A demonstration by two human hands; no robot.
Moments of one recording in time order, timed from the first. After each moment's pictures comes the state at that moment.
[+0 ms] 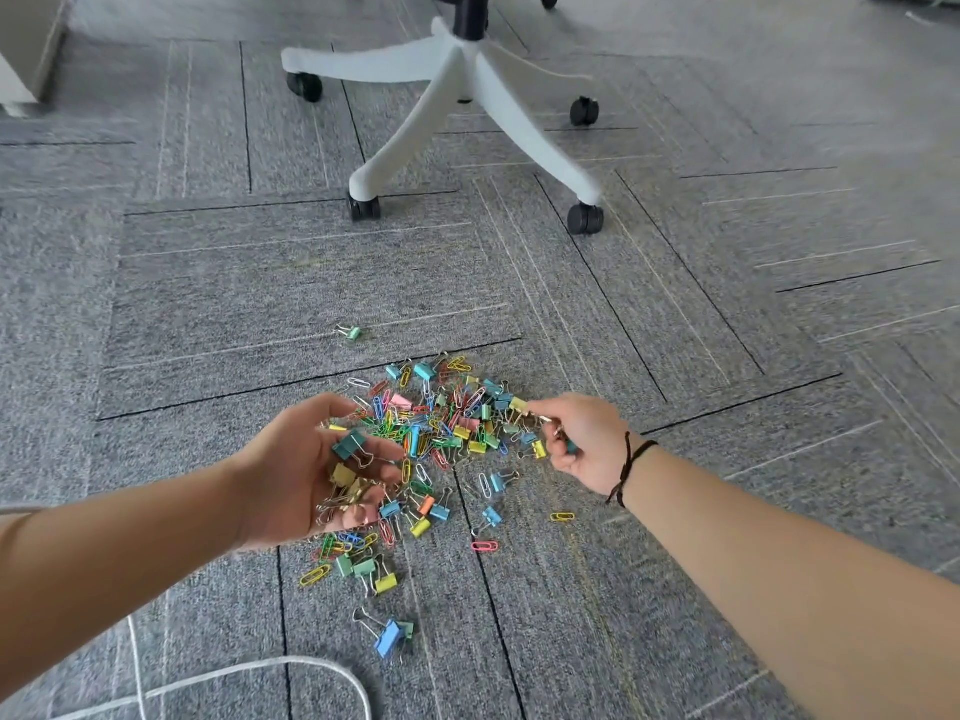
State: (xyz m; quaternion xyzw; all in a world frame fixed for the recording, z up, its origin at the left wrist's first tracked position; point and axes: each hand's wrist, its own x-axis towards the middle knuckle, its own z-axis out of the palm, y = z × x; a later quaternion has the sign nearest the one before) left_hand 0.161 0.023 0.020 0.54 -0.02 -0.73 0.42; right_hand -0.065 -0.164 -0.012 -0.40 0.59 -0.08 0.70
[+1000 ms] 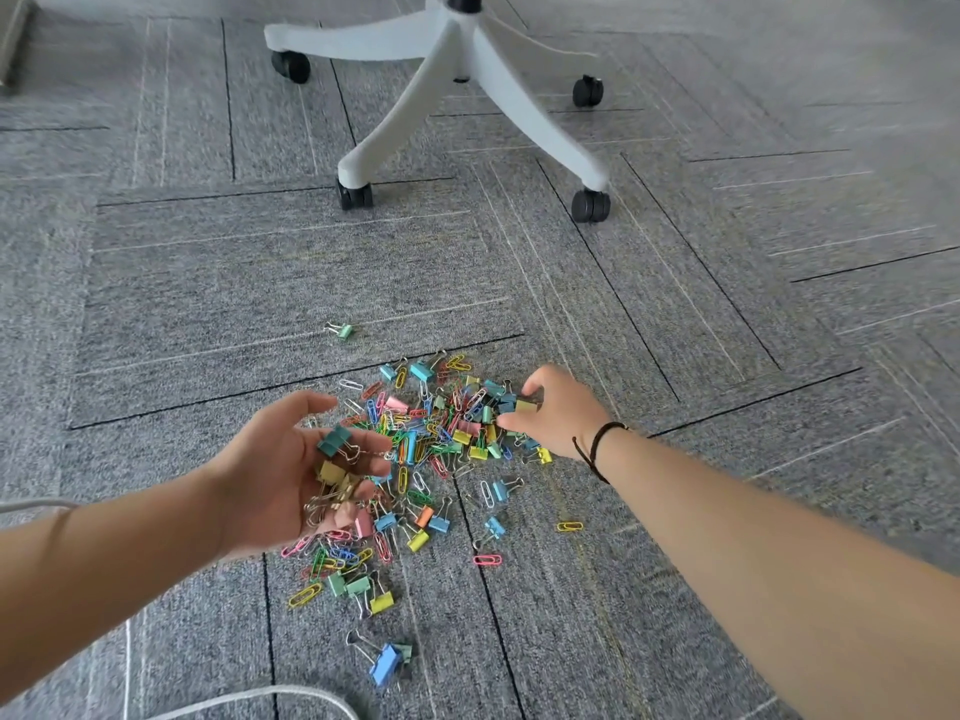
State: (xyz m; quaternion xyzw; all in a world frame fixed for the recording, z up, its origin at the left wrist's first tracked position) left_hand 0.173 0.014 0.003 0.52 0.01 -0.73 0.45; right_hand -0.044 -0.193 -0.043 -0.81 0.50 0.09 0.29
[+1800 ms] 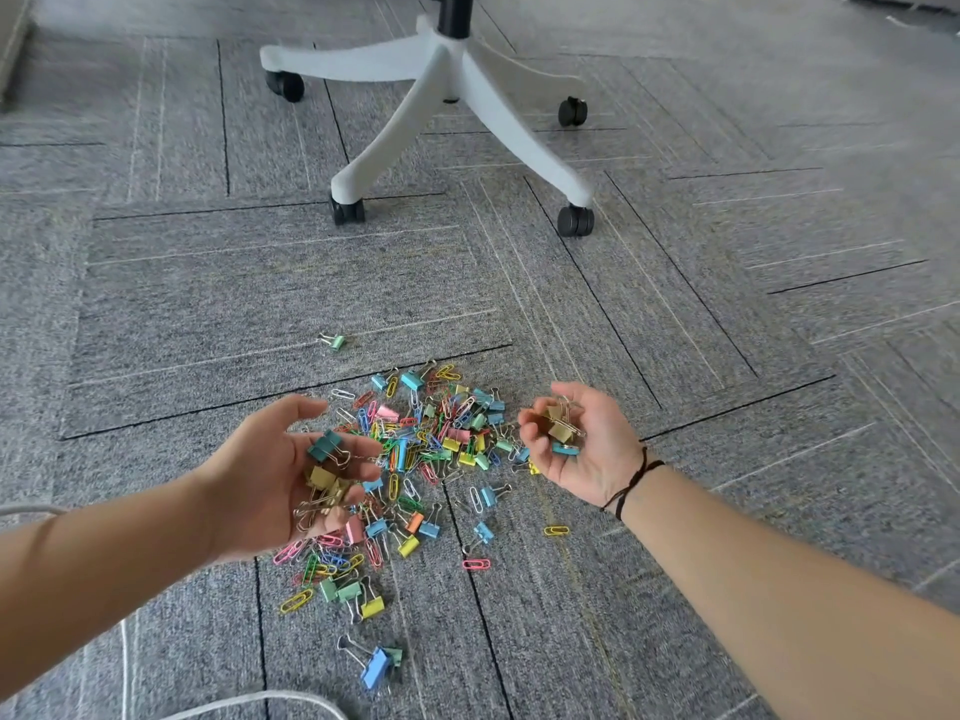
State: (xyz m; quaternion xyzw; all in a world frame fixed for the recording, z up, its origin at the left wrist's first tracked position) left_hand 0.174 0.015 0.006 0.52 0.01 -0.73 0.45; right_hand -0.076 -0.173 -0.016 -0.17 0.43 -0.16 0.87
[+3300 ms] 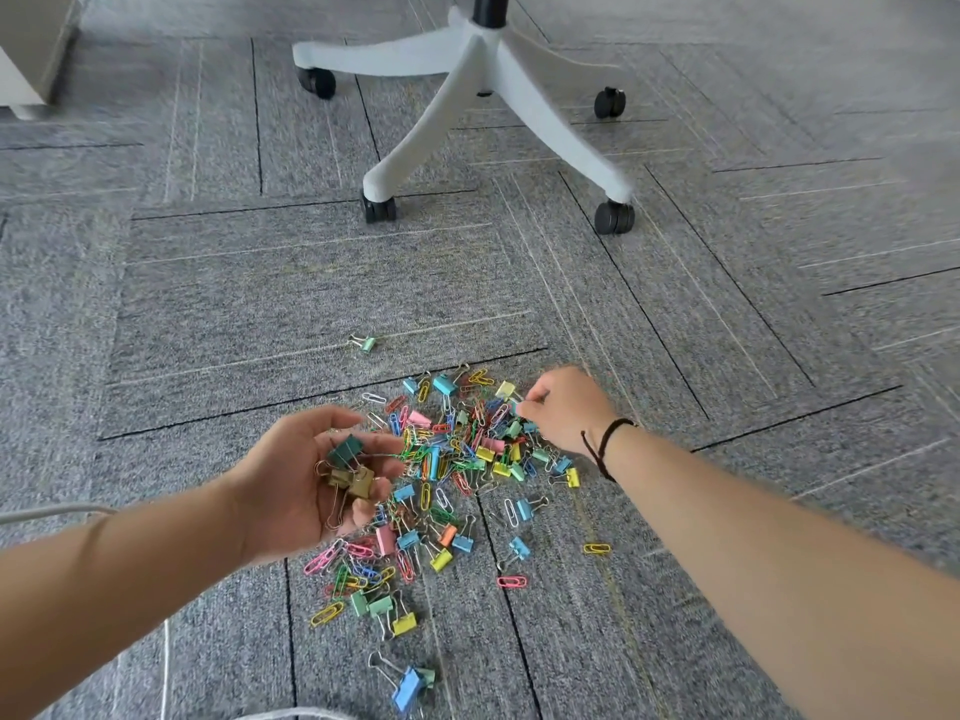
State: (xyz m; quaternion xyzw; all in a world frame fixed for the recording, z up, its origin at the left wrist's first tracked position) left_hand 0.185 0.011 -0.006 0.52 0.04 -0.71 0.47; right_hand -0.014 -0.199 -0.042 -0.83 0.48 0.06 0.28
